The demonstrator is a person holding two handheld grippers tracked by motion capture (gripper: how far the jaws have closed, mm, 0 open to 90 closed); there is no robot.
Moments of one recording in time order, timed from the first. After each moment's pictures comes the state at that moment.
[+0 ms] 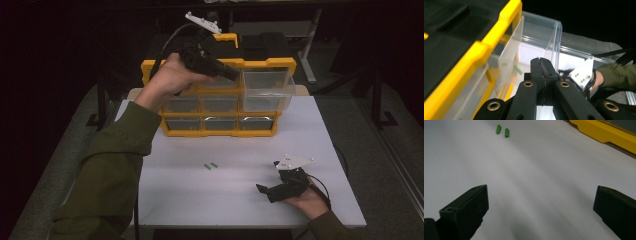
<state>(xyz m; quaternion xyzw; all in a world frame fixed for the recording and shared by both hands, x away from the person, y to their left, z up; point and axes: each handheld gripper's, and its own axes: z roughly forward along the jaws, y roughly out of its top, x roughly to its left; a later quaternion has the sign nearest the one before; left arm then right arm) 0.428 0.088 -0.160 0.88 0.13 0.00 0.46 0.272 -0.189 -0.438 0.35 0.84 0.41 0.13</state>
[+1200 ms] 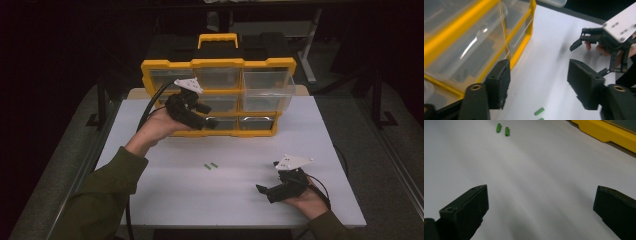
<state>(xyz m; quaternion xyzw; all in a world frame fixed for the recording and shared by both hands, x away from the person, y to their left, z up) 0.397 0.129 -0.275 0.89 0.19 0.04 0.42 0.273 -0.188 -0.440 0.34 0.84 0.40 0.13</state>
